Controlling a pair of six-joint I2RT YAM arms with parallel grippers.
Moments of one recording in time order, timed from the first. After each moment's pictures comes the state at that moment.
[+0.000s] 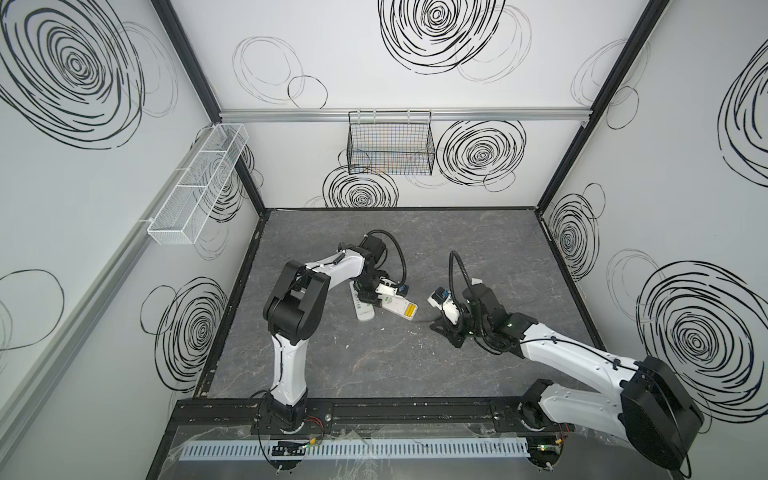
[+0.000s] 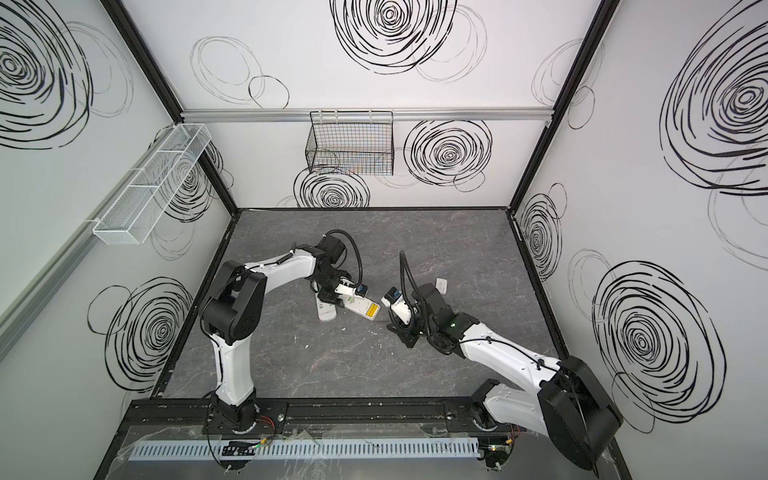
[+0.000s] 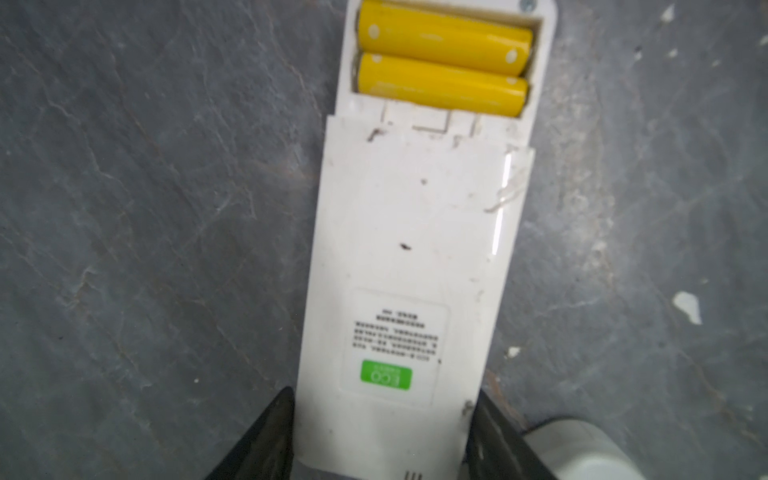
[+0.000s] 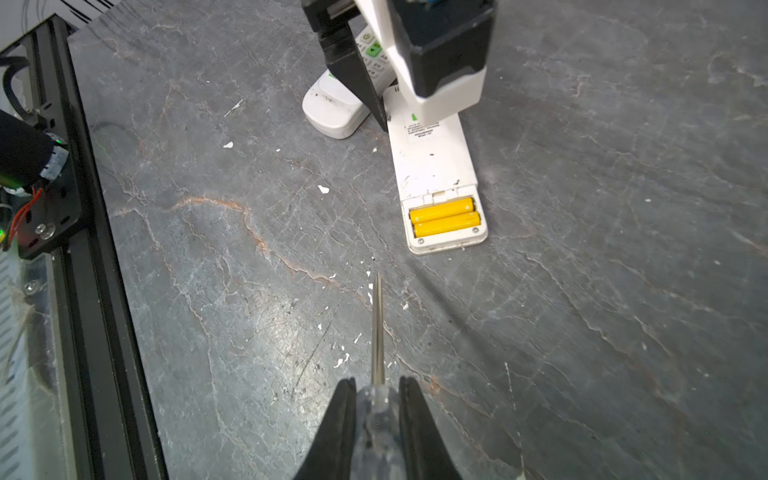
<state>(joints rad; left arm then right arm) -0.44 2.02 1.37 -0.74 0.29 1.40 0.67 1.15 0.54 -0.18 -0.35 -0.10</state>
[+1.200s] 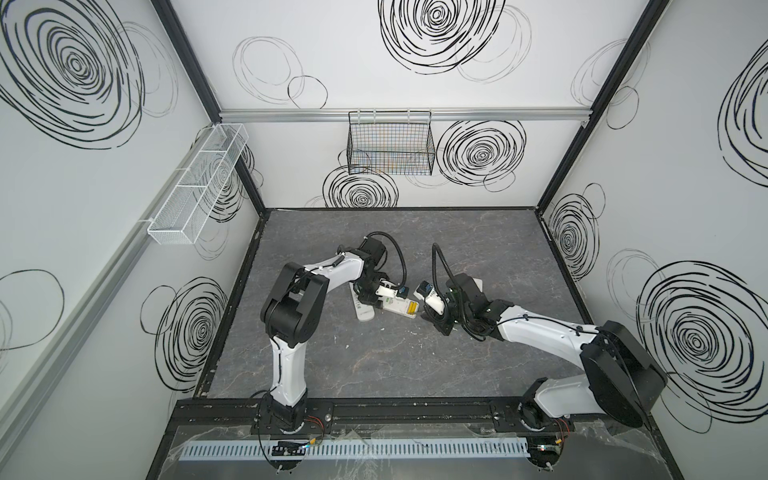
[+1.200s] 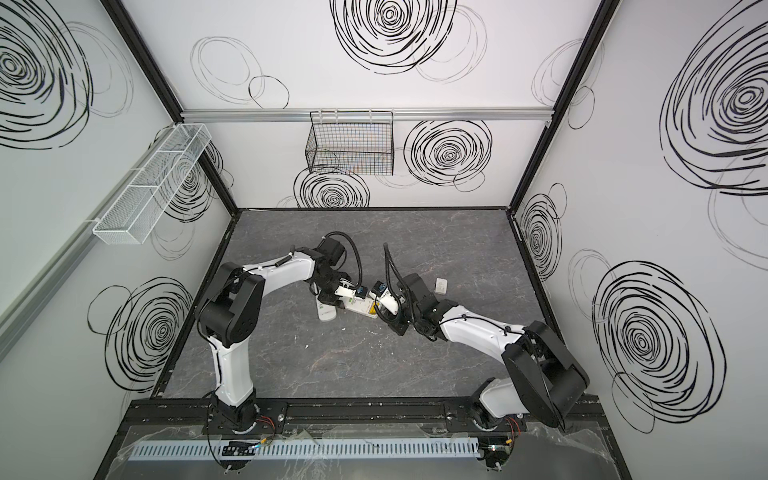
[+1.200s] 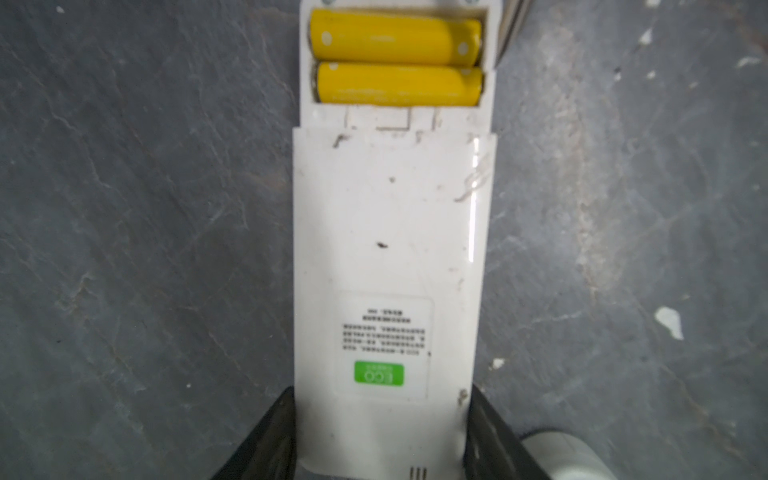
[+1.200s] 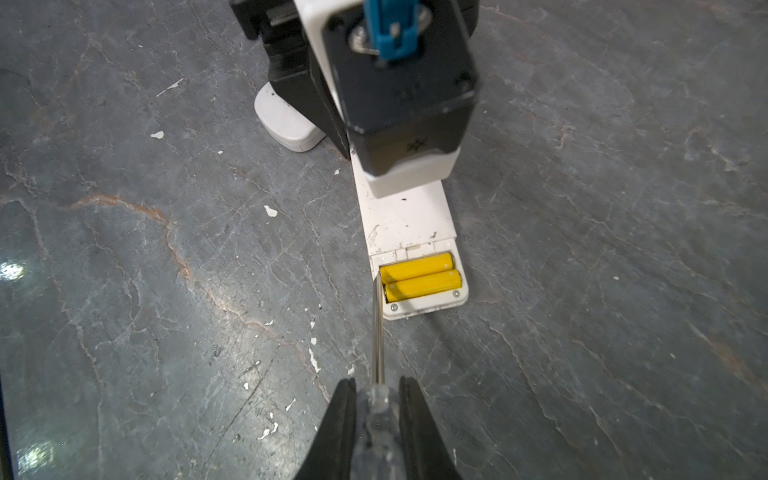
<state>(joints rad) -0.45 1.99 1.33 -0.71 0.30 1.39 0.67 1.40 0.67 -0.10 -0.29 -0.24</state>
